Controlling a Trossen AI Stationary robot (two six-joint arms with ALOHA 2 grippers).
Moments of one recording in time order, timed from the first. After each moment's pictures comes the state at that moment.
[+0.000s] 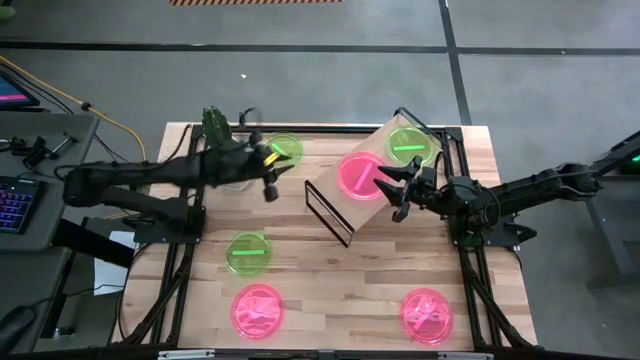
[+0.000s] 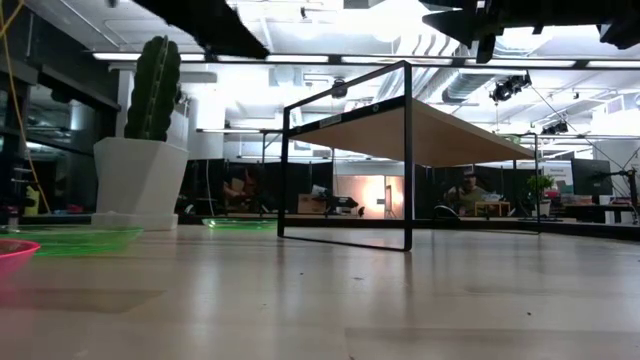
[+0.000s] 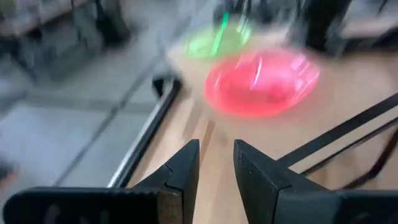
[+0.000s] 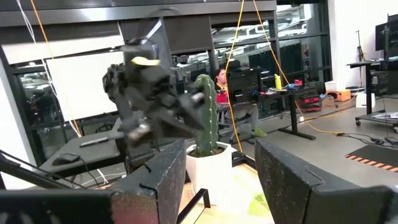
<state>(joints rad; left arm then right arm) 0.20 1.11 0.87 -0.17 -0.23 0.18 0.12 0.93 0.40 0.77 0.48 0.06</state>
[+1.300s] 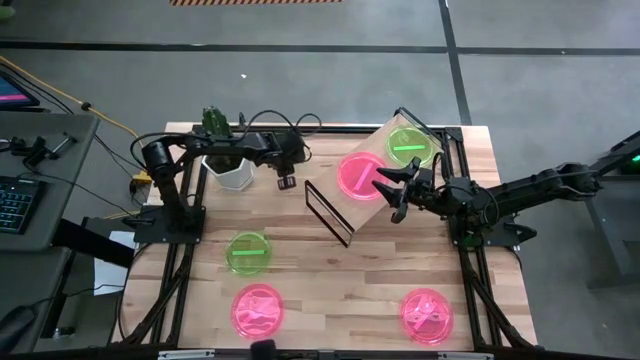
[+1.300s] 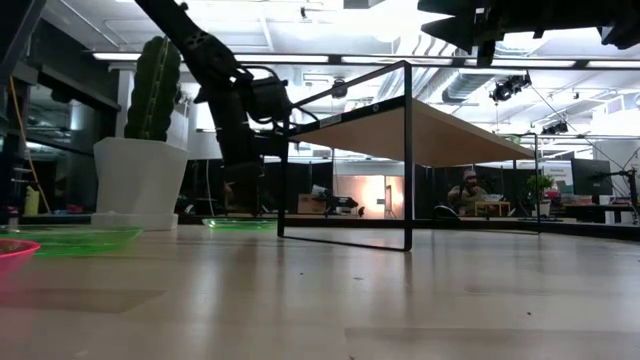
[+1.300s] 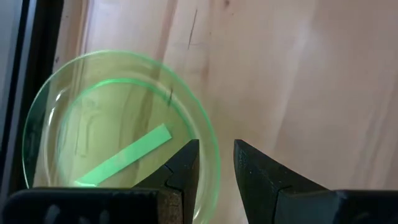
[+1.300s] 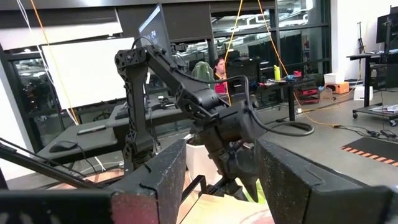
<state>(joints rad) 0.50 1.80 1.09 -0.47 -0.16 0.33 0.12 0.93 0.40 0.72 0.48 0.07</state>
